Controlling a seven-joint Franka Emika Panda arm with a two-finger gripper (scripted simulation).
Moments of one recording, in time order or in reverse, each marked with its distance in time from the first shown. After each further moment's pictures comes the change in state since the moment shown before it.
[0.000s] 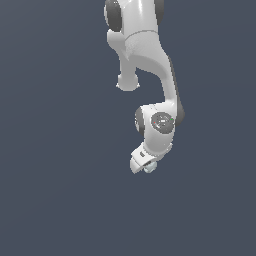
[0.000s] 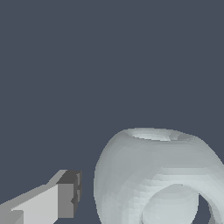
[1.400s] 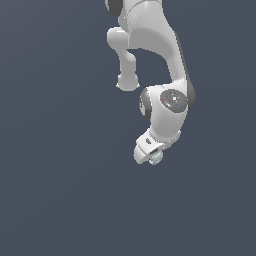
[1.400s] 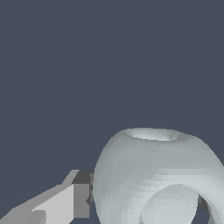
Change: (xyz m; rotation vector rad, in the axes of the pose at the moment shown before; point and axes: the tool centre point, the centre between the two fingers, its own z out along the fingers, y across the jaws) arm 0.000 -0.016 -0.074 -0.001 0.000 0.000
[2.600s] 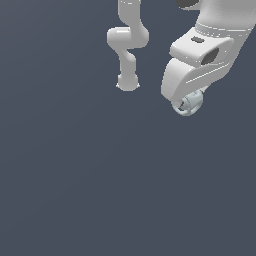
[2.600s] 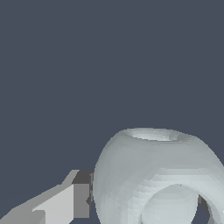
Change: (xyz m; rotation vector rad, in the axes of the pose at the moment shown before) arm 0.006 -0.056 -0.269 -0.001 0.003 -0.001
